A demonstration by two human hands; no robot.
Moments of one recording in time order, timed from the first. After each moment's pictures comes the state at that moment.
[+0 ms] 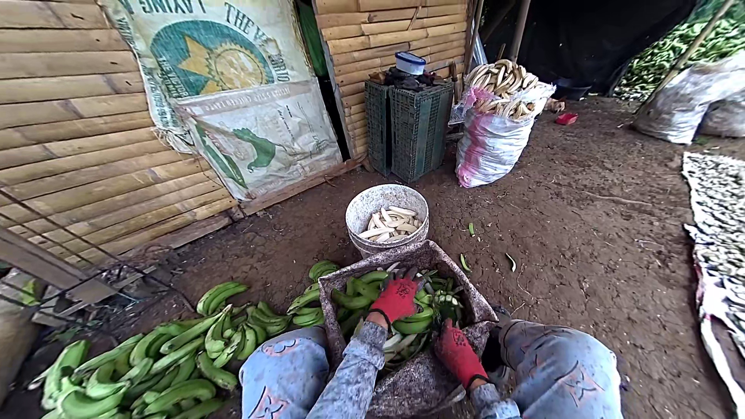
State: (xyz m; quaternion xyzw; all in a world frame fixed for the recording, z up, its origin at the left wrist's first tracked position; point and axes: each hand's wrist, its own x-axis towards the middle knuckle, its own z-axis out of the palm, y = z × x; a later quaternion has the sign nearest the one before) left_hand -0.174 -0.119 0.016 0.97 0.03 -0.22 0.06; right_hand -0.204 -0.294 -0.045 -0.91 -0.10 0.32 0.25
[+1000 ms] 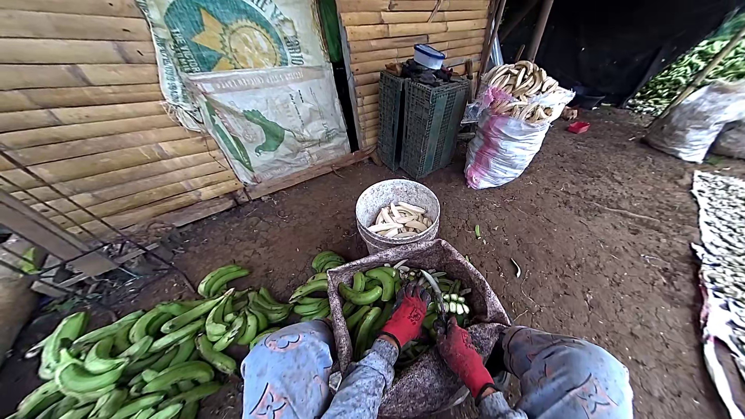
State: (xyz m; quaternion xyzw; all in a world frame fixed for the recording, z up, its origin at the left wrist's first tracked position) left_hand -0.198 -0.128 -0.048 0.98 0.03 -0.20 0.02; right_hand -0.206 -0.276 -0.024 -0.90 -0.08 0.32 0.29
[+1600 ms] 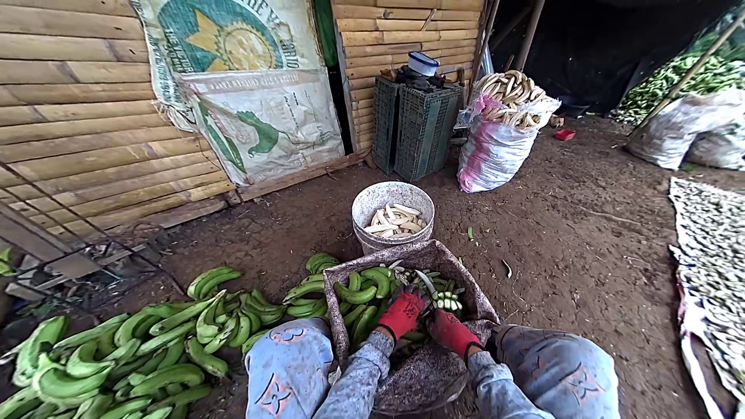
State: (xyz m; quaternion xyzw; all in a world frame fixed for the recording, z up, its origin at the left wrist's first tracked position) left_hand -0.197 -0.121 -0.039 0.98 -0.04 -0.20 0.06; right_hand -0.175 -0.266 -0.023 -0.89 -0.18 0.37 0.18
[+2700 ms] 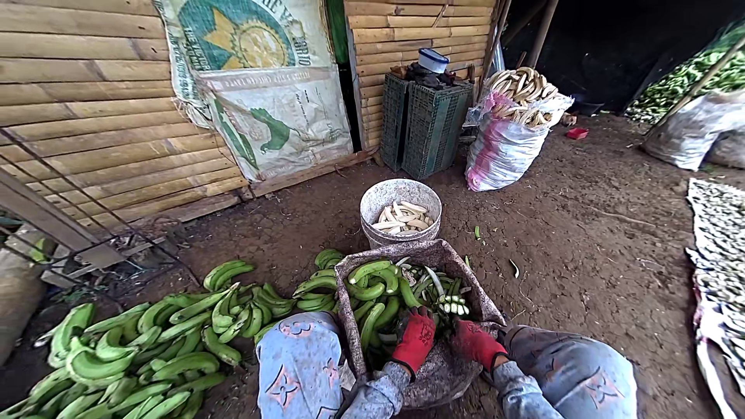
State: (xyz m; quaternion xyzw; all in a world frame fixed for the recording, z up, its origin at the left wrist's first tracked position) left_hand -0.235 -0.174 -0.049 0.97 0.10 -0.23 0.05; right_hand -0.174 -0.307 -0.033 -0.89 -0.23 0.39 0.11
